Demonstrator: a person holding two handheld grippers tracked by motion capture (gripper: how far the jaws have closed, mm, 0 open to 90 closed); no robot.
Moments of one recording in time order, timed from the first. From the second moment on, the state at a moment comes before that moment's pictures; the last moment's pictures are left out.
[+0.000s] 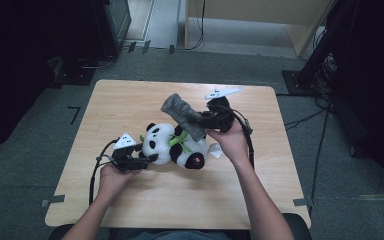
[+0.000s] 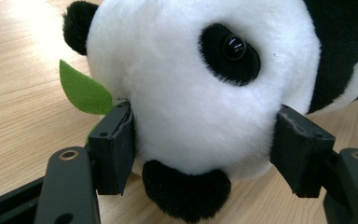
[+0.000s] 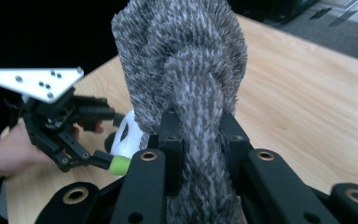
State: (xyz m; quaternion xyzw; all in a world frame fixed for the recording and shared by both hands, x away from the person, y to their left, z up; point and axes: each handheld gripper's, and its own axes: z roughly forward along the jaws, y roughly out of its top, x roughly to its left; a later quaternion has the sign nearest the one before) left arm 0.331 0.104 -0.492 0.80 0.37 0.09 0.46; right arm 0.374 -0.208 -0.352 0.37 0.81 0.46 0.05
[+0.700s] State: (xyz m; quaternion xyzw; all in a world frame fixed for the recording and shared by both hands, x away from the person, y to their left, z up) left arm 0.332 0.104 -0.493 0.79 0.38 0.08 0.47; right arm 0.388 -0.239 -0.383 0.42 0.80 0.42 0.05
